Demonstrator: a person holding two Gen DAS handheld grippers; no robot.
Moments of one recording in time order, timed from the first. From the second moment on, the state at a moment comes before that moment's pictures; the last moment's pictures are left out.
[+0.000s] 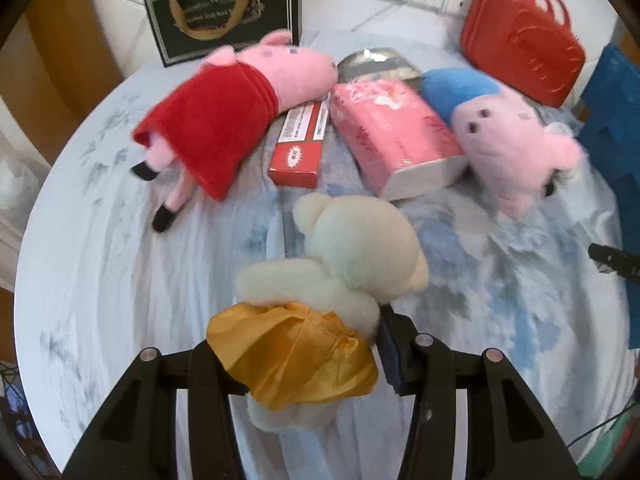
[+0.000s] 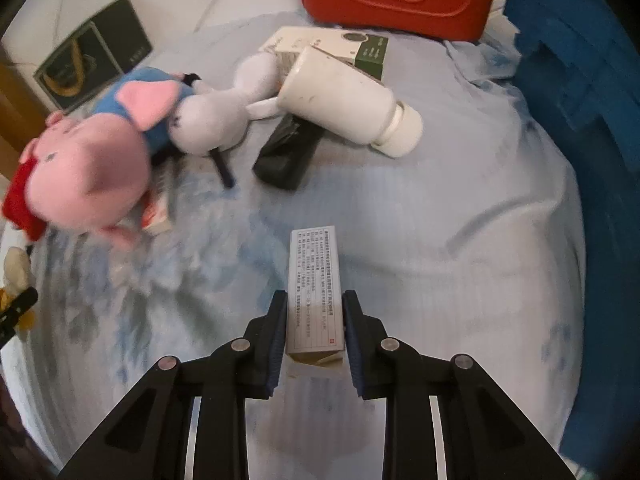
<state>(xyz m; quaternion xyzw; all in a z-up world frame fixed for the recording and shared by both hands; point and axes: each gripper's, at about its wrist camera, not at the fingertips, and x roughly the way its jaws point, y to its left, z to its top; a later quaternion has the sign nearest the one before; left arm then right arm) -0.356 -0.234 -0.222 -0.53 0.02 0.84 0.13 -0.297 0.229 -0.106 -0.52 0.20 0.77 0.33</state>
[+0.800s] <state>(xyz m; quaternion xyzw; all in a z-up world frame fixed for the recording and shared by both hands) -0.247 -0.193 -0.102 -0.34 0.02 0.92 0.20 -0.200 0.092 0.014 -0.32 0.06 0.88 0.35</state>
